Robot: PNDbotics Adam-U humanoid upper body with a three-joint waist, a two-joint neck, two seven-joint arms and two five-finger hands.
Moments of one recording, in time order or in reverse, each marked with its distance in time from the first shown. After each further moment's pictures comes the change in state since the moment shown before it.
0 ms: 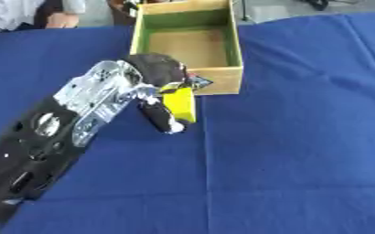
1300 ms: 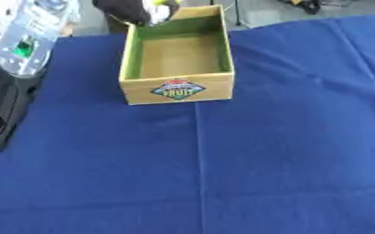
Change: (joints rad) left arm -0.234 0.008 0.231 0.187 0.050 0.172 0.291; right arm -0.029 -0.001 0.007 0.000 -0.004 -0.004 0.013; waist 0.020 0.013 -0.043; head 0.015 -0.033
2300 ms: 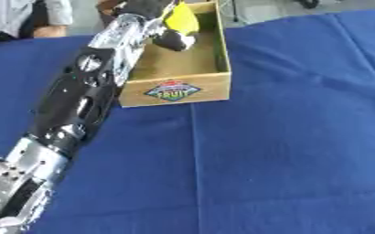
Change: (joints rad) left arm -0.112 -0.189 0.086 0.653 -0.292 -0.142 0.377; right arm -0.091 -0.001 0.024 0.000 -0.021 -0.030 0.023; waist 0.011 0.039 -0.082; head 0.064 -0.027
